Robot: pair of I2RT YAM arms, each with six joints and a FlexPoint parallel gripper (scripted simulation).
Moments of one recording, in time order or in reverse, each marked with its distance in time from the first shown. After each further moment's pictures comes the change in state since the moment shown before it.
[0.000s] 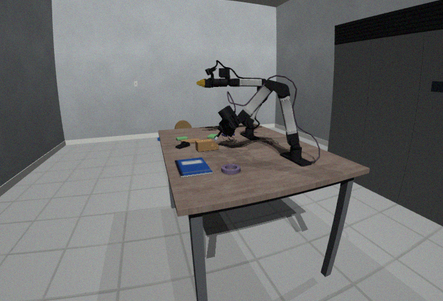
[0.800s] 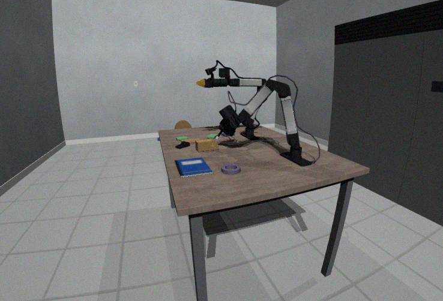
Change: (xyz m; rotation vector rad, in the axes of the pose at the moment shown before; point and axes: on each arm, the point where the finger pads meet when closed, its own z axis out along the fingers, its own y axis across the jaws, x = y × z) left arm -0.005 -0.002 -0.001 0.002 0.001 -0.002; right arm 0.000 0.000 0.000 0.000 0.000 0.000
